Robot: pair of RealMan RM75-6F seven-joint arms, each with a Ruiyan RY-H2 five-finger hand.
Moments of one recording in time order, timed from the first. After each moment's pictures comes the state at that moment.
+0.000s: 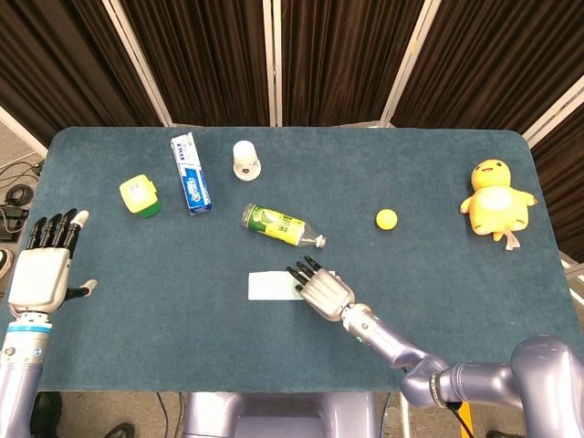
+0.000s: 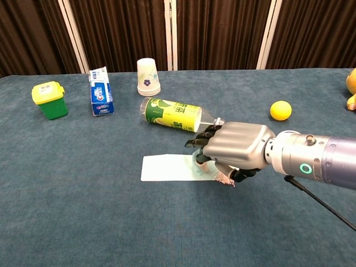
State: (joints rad) left arm -0.32 -1.13 -0.13 -1.87 1.18 1.39 0.46; right arm 0.90 -1.62 0.01 -1.45 -1.19 0.81 -0.70
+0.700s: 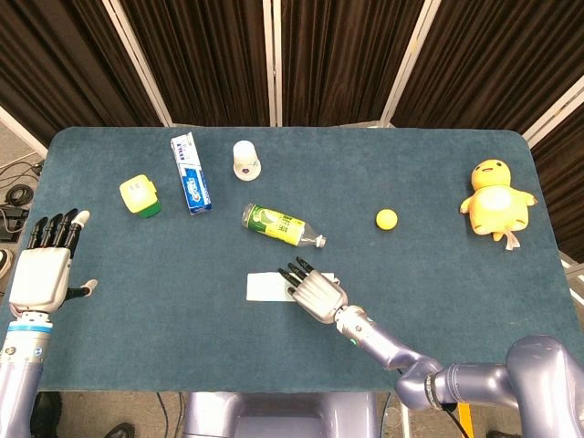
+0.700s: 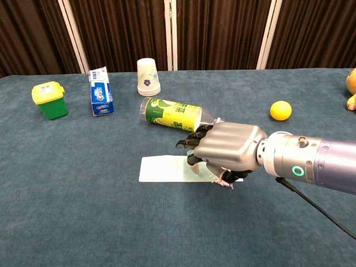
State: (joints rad) left arm -0.32 -1.13 -0.13 -1.87 1.18 1.38 0.46; right arm 0.91 -1.64 0.01 -1.46 -1.20 0.82 -0.72
